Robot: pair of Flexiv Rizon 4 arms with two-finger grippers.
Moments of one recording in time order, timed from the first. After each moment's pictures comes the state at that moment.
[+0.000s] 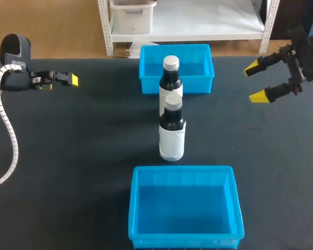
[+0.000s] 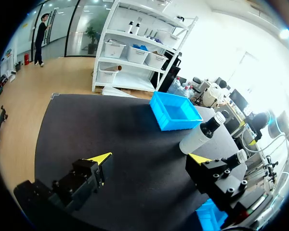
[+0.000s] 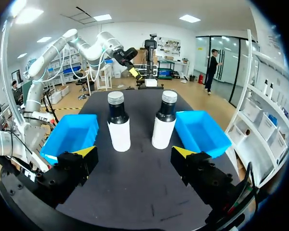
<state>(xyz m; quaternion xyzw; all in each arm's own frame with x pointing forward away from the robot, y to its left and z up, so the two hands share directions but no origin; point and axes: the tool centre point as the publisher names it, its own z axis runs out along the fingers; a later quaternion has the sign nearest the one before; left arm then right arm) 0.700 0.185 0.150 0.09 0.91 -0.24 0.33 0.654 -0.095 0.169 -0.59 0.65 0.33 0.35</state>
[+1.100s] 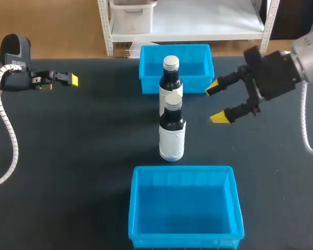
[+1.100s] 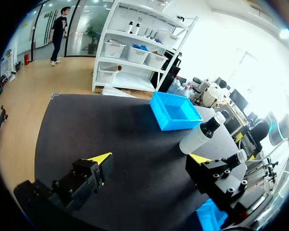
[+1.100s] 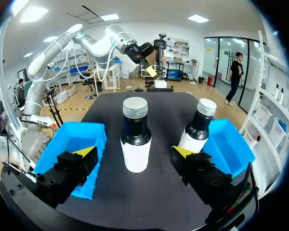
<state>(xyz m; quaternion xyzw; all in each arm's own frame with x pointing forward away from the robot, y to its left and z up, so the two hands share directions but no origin) 0.700 0.185 0.150 0.09 0.91 -0.24 0.33 0.620 -0.004 0.143 -0.61 0.63 0.35 0.33</state>
